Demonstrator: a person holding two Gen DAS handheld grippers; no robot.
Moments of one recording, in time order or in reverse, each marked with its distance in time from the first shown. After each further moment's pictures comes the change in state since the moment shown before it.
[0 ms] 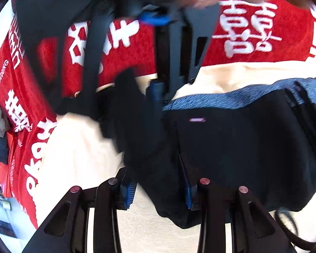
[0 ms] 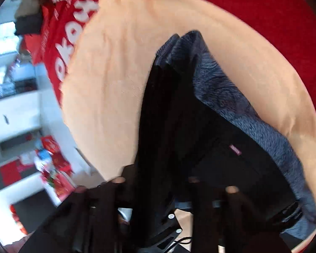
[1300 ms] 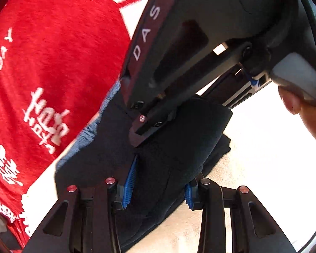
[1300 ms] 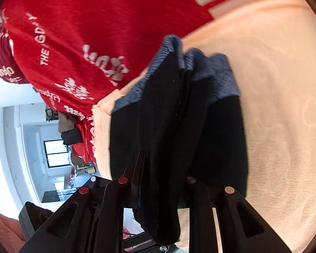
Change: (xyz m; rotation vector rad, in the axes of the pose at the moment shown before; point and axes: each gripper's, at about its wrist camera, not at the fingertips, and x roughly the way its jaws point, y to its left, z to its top) left arm -0.111 -0.366 0.066 0.509 -0.033 -0.256; right arm -0.103 -0.351 -0.350 0.480 -0.631 0.447
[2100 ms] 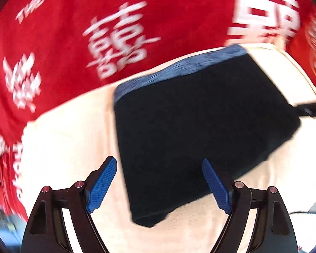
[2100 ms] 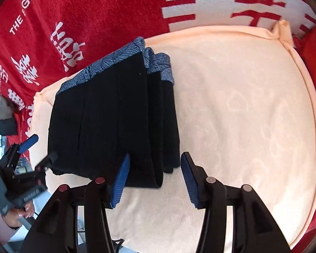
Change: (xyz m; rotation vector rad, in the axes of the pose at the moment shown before) left arm -0.015 0.142 -0.085 -0.415 0.175 0.039; right arm -0.025 0.016 -0.051 -0.138 -0.103 -0.526
